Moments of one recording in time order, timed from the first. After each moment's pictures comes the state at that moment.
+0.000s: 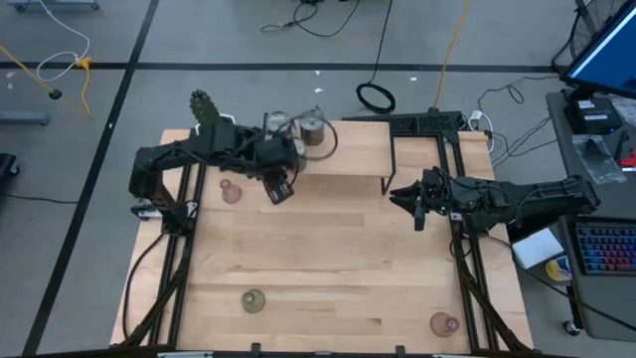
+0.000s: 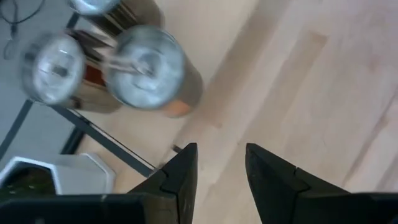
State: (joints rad) left arm 0.06 1.70 2.04 -1.54 -0.32 -0.39; right arm 0.09 0.59 0.53 -0.21 0.29 0.50
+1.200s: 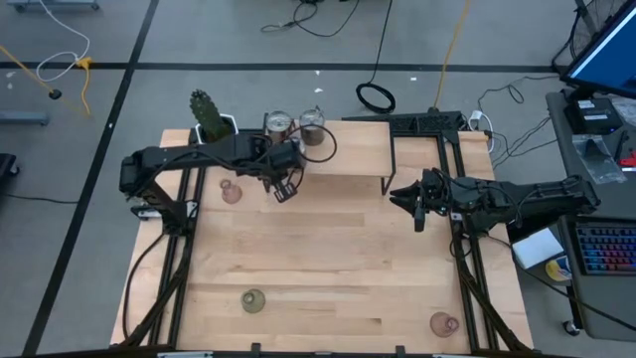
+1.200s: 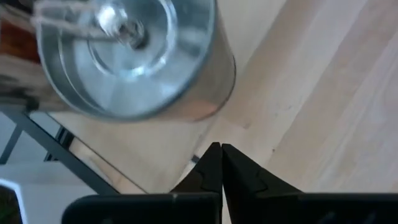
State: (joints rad) left arm 0.19 1.62 1.55 -1.16 -0.31 -0.26; right arm 0.09 0.59 0.53 -0.22 0.28 0.47
